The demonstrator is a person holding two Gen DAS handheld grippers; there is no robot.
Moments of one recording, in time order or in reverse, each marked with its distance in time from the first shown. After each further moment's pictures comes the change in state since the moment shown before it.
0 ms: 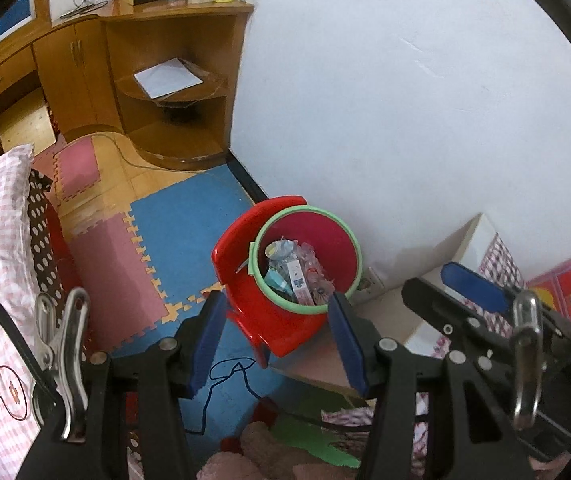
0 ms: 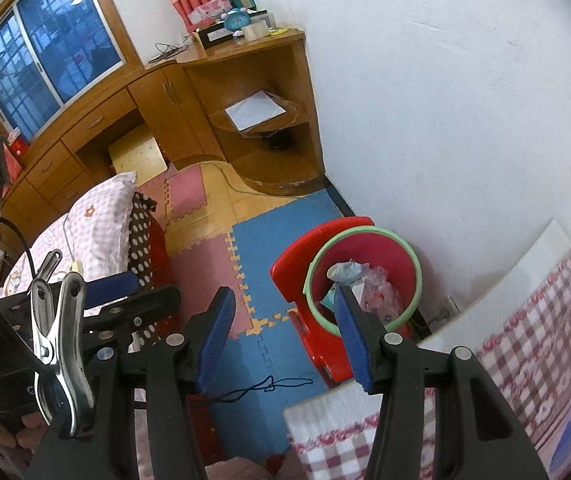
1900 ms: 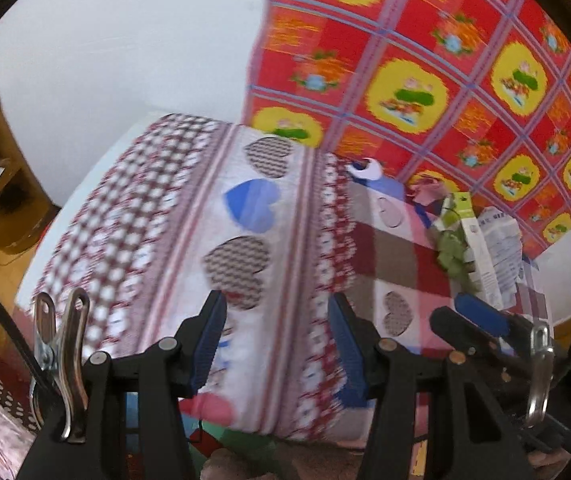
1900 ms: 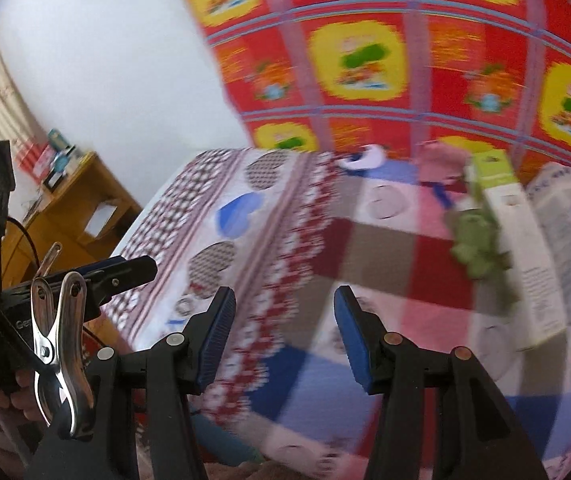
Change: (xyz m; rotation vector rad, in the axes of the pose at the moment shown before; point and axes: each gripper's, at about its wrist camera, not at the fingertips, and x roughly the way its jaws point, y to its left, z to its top) left arm -0.079 -0.366 -0.223 0.609 0.077 -0.318; right arm -0.332 -0.226 -0.339 0.634 -0.244 -0.357
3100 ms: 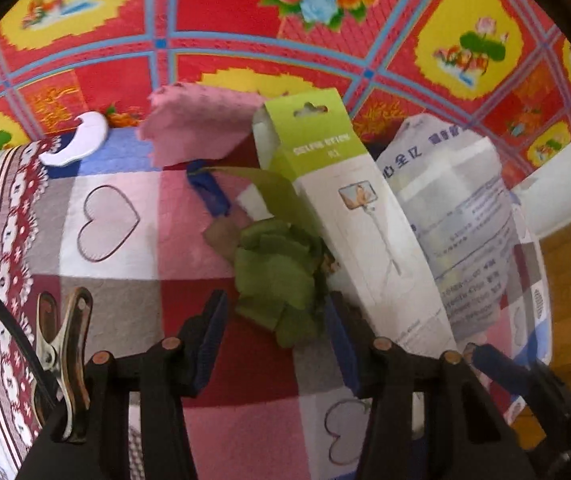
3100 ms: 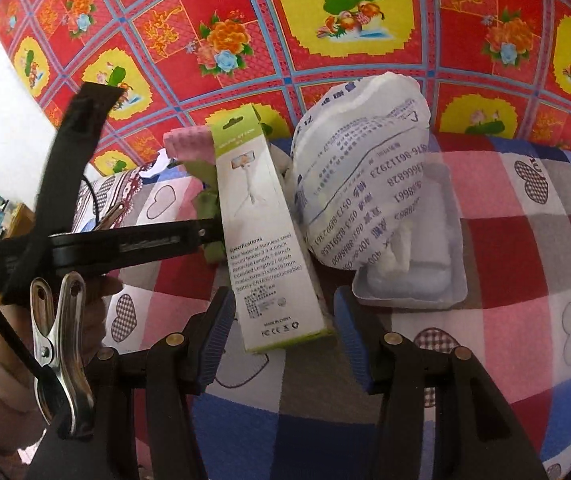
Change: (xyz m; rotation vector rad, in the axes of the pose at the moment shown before) left arm 0.202 -0.259 0.022 0.269 0.224 -0.159; right arm -0.026 -0.211 -0.030 0.214 0.025 -0.174
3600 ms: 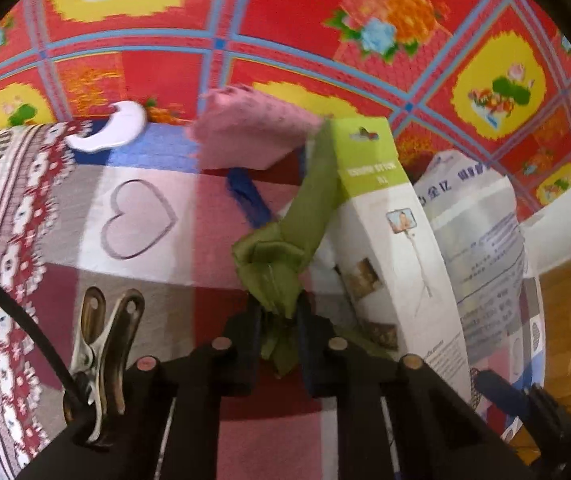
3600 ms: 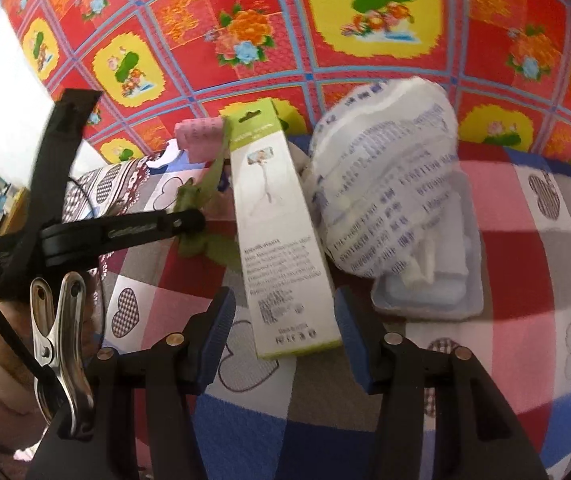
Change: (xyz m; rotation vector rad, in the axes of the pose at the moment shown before) left arm -0.007 0.034 -0.017 -0.119 -0.070 -0.017; right arm 0.005 0.022 0.014 -0.070 0.014 0.000
